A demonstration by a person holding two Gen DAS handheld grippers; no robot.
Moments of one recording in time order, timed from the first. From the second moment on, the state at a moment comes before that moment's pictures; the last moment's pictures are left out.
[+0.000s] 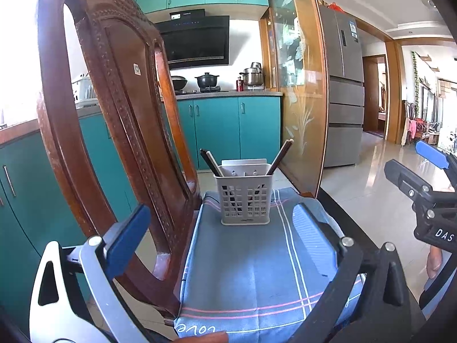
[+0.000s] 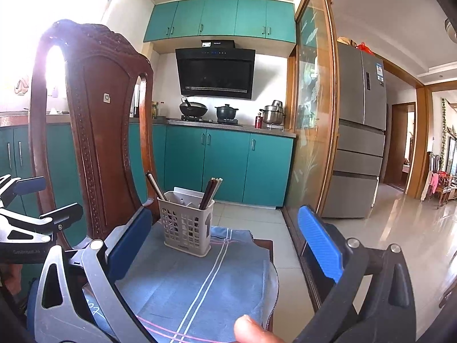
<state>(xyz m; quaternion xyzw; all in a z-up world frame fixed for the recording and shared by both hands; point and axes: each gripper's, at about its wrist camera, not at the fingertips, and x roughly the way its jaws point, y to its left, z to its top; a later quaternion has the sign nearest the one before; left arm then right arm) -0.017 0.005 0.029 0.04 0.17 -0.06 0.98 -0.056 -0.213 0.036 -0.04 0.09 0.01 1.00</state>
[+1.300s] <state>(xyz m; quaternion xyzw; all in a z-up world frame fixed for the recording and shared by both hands) -0.028 -0.002 0.039 0.06 0.15 -0.06 0.98 -0.066 -0.213 0.044 -0.03 0.07 0.02 1.00</state>
